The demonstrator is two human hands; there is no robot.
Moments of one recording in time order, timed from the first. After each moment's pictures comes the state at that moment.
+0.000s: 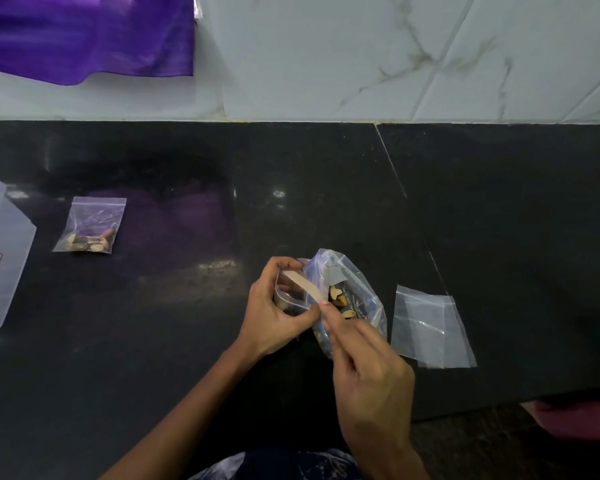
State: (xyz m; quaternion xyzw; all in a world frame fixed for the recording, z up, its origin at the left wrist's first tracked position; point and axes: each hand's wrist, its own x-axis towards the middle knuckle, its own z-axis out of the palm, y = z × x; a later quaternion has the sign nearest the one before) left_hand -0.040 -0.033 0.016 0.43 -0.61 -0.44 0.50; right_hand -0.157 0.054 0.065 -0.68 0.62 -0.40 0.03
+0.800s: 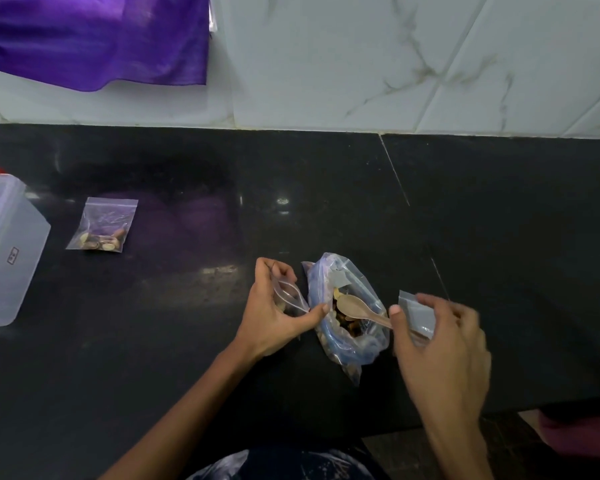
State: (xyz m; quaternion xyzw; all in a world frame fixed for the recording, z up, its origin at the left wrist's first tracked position) left_hand -0.030 -0.026 0.027 0.49 -0.59 -0.46 0.45; right_hand -0.213 0.038 0.088 -0.48 0.85 -0.17 0.11
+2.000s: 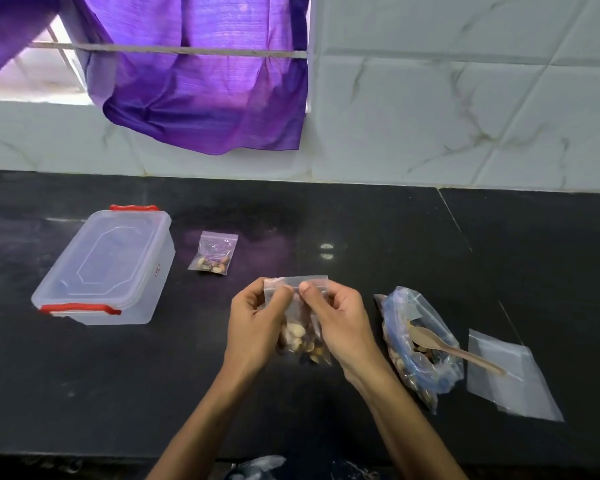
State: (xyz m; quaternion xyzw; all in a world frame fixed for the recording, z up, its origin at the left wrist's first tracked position) left_hand 0.072 0.022 0.109 0.55 -0.41 -0.45 0.57; right_hand -0.040 0.005 0.114 -0.48 0.50 -0.45 0.57
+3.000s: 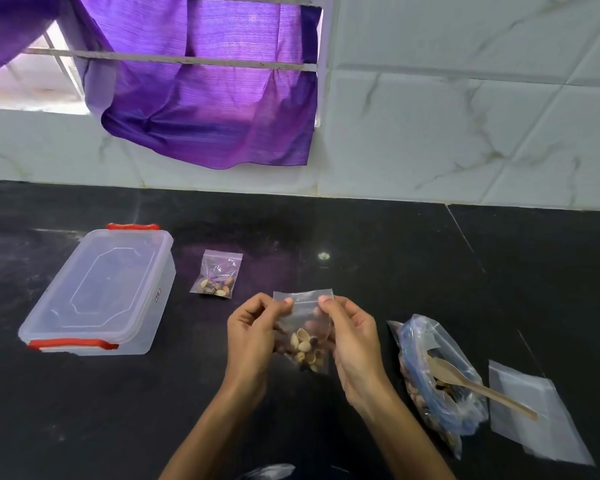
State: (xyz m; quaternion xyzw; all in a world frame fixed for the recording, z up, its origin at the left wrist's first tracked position) left_hand 0.094 -0.018 0.092 0.53 -0.29 -0.52 0.60; right_hand -0.022 -0.026 0.100 -0.34 0.52 -0.50 0.61
